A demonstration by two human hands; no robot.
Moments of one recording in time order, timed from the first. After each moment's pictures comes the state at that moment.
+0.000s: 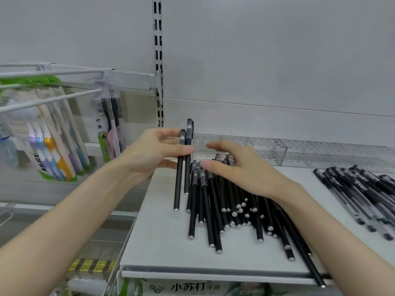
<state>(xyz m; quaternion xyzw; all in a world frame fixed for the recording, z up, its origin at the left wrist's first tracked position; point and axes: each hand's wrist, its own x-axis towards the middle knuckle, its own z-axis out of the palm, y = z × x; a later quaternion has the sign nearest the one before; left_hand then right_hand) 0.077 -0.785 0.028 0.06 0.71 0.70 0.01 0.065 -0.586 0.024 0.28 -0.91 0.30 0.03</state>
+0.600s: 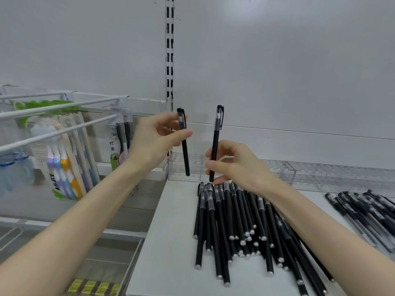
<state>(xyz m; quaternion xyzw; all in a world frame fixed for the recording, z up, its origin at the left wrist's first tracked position) 0.052 -0.798 0.058 0.12 0.74 0.59 -0.30 0.035 -0.611 0.044 0.27 -0.81 0.52 0.00</state>
